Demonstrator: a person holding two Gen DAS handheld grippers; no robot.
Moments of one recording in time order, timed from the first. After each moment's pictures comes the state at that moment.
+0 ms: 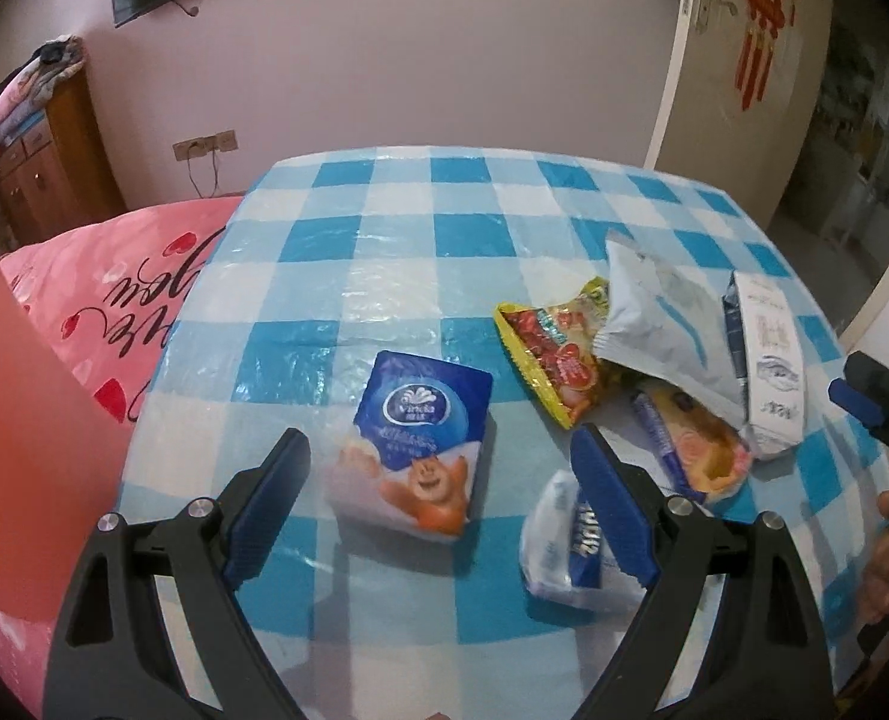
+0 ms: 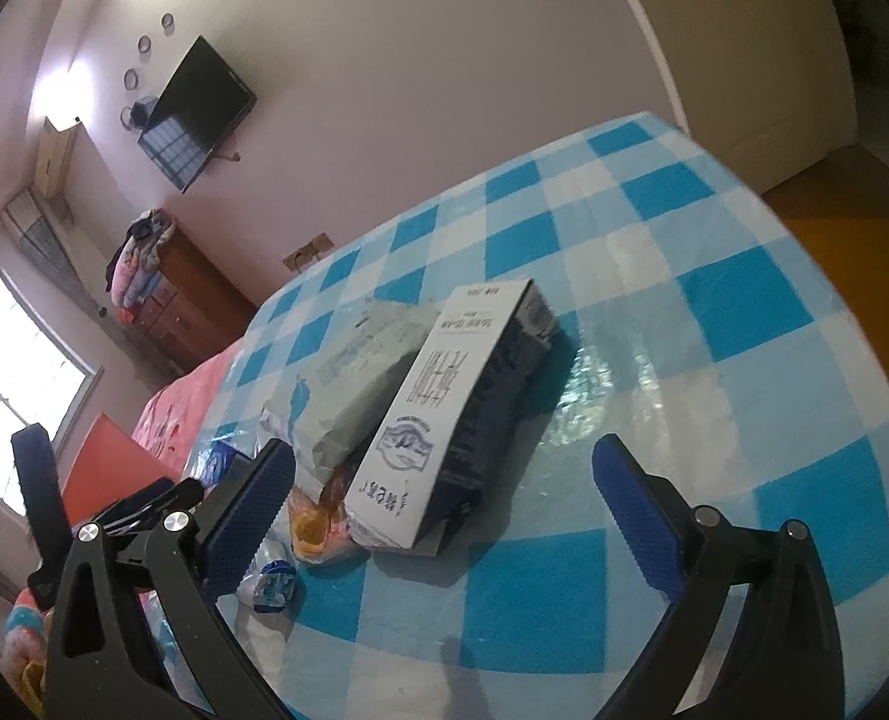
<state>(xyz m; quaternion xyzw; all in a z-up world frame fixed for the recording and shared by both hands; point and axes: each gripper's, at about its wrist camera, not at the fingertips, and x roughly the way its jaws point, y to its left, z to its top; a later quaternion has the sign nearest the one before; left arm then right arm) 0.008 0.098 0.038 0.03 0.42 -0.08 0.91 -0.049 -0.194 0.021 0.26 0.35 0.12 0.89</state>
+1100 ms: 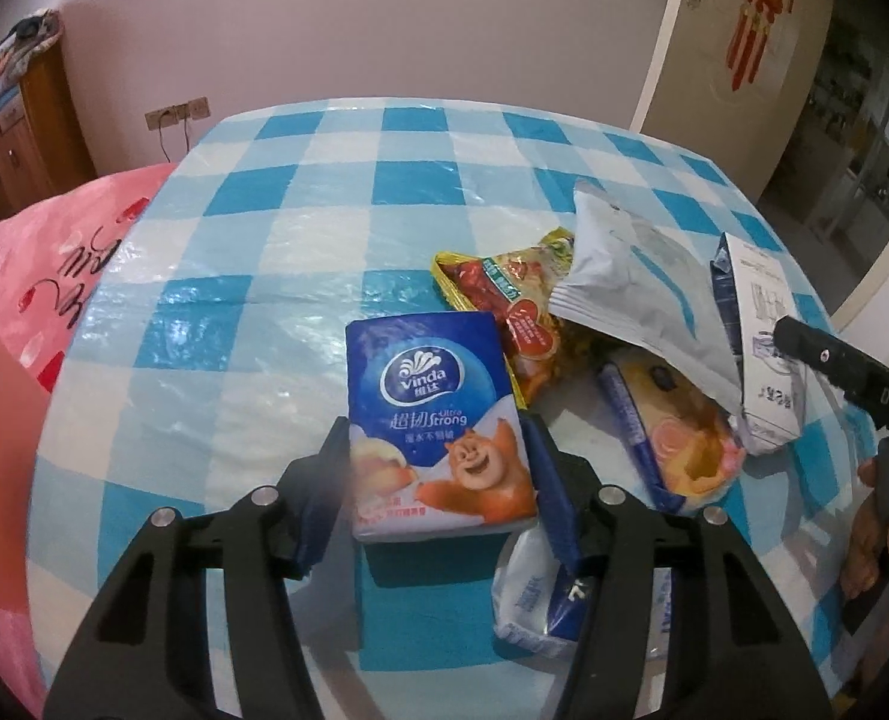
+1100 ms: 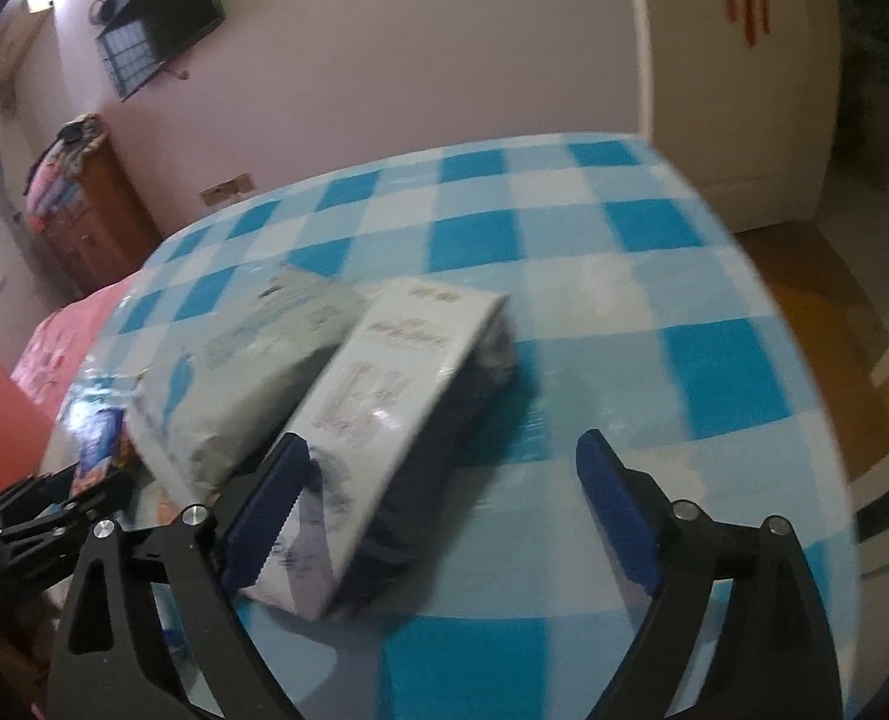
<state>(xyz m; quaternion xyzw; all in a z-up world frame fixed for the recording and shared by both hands) 0.018 0.078 0.012 0.01 0.45 -0.10 0.89 -0.013 -0.183 0.018 0.11 0.39 0.00 0.91</state>
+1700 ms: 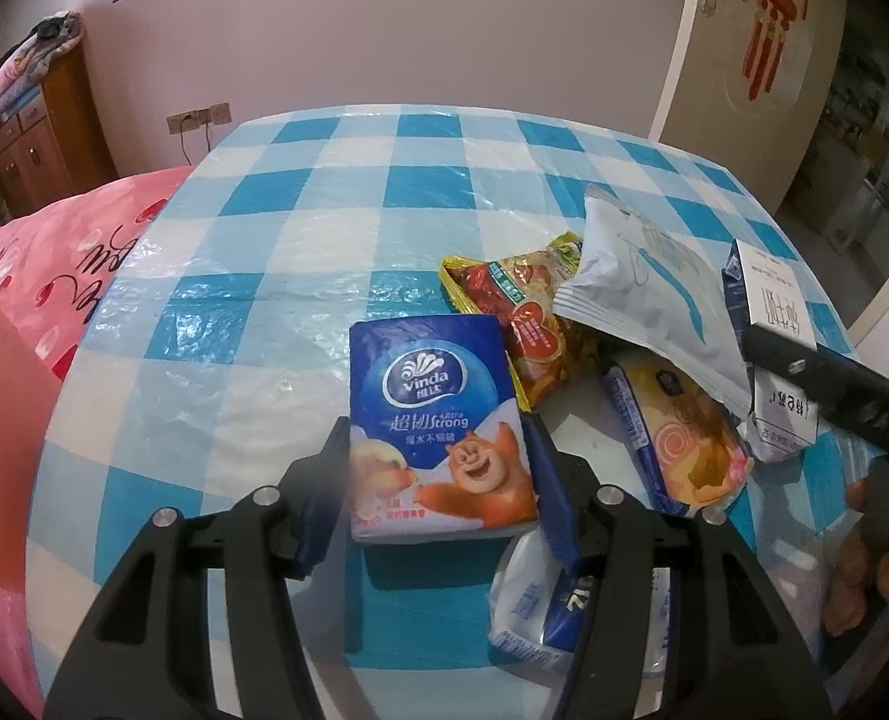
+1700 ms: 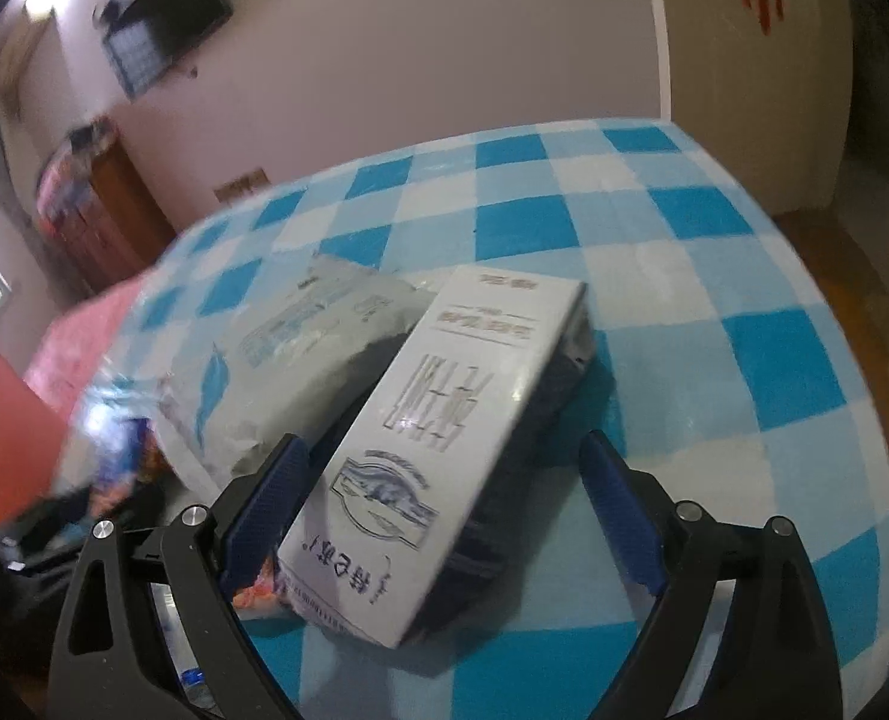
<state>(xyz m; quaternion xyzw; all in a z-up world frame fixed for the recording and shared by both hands) 0.015 0.078 0.010 0.01 0.43 -0.07 0.90 0.002 -0.136 0.010 0.09 0.41 0.02 0.91</state>
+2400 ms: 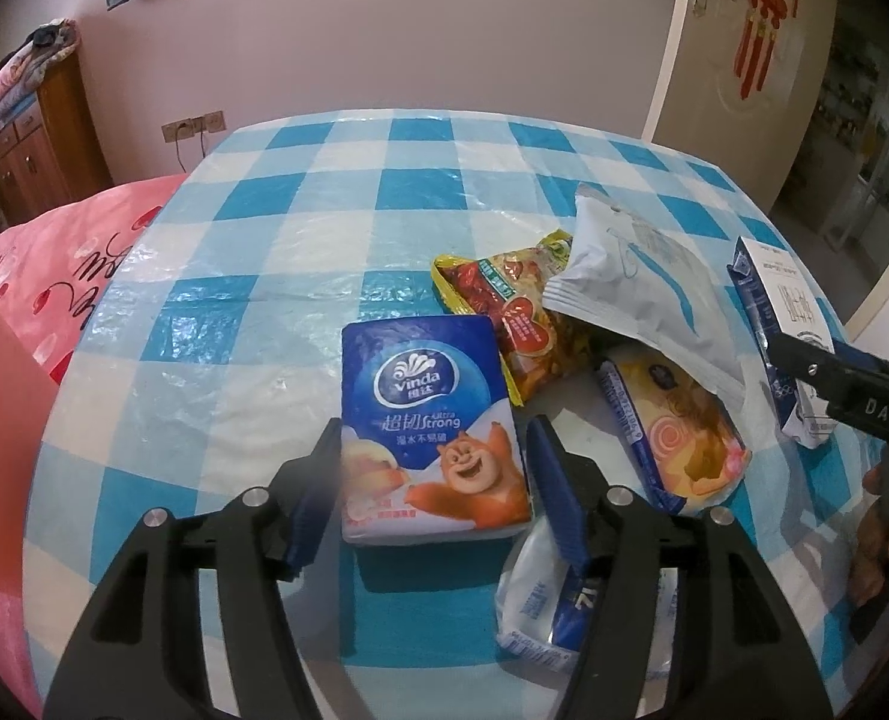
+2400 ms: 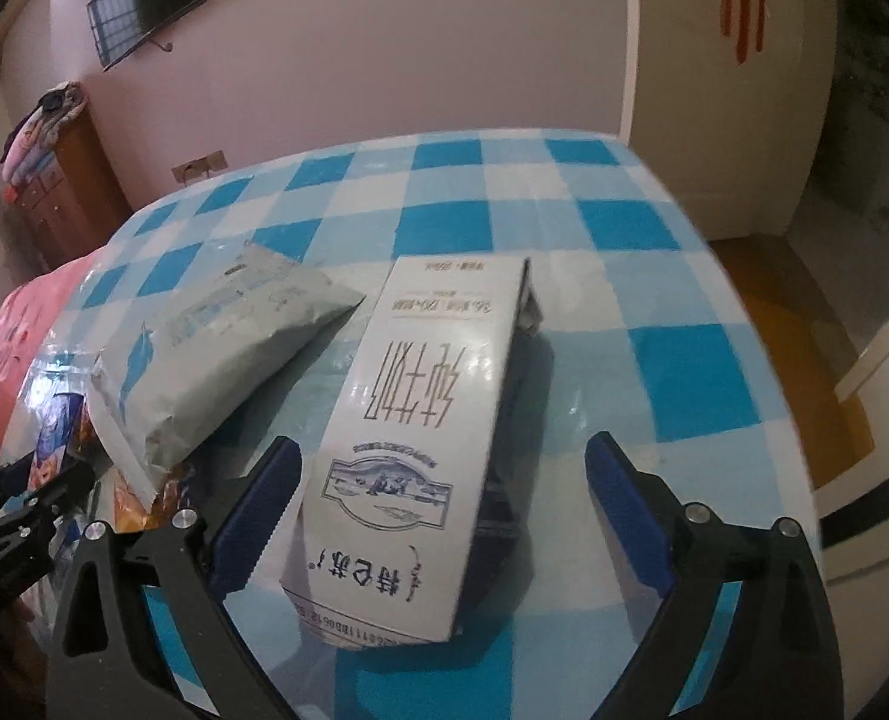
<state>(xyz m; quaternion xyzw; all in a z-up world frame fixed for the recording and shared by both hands) 0.013 0.076 0.009 0.01 0.42 -0.08 0.90 -0.005 -0.170 0.007 0.08 0.42 0.00 0.91</state>
